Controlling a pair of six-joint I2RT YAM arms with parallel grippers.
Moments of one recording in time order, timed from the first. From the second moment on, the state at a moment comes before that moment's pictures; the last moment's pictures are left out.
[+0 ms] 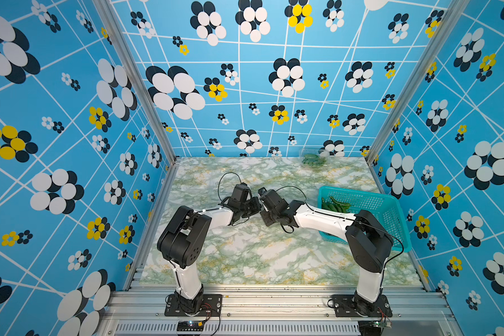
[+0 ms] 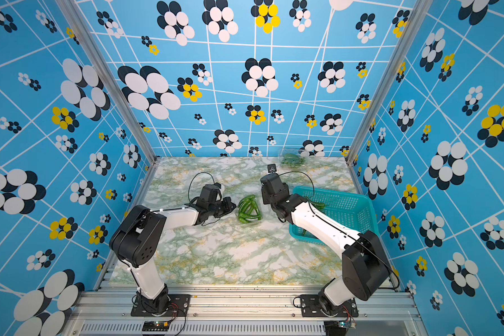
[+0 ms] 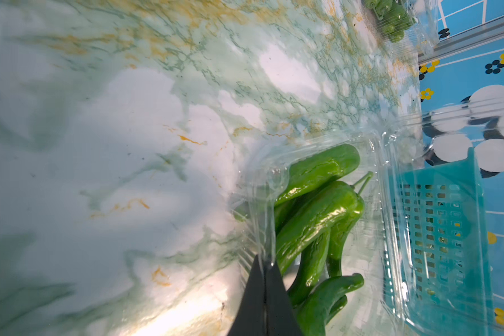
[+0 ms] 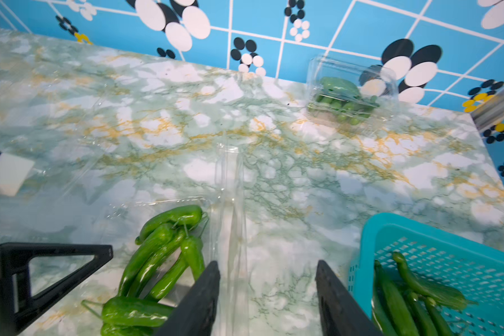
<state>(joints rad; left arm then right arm) -0.44 1.81 0.94 0.15 0.31 -0.78 0.85 1.86 1.31 -0.38 0.25 0.20</state>
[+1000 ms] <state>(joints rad) -0.44 1.82 0.94 0.16 0.31 -0.76 0.64 1.53 1.17 -0.32 0.47 0.22</state>
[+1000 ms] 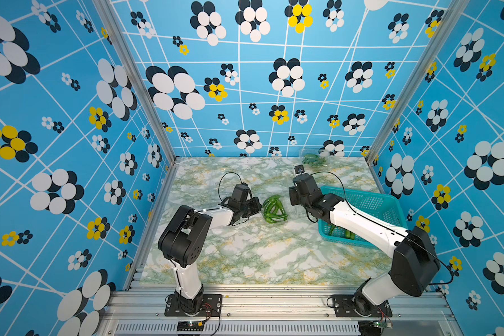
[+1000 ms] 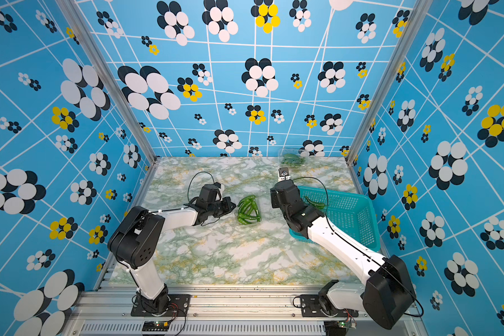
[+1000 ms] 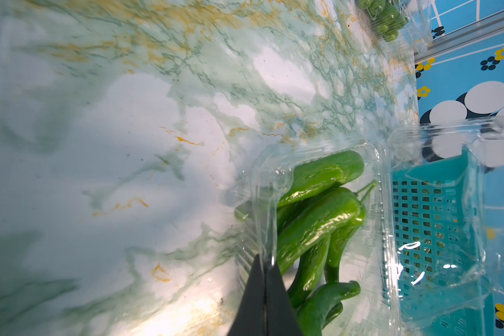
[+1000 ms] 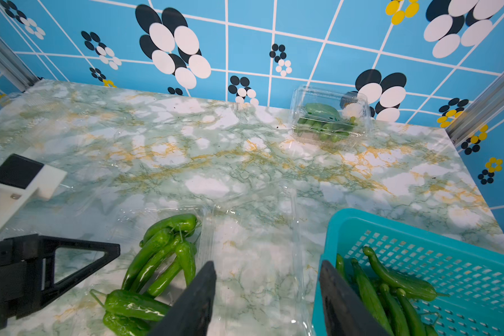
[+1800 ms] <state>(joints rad) -0.44 1.80 0.93 0.17 0.33 -0.74 0.62 1.40 1.06 -0.22 0.27 0.14</state>
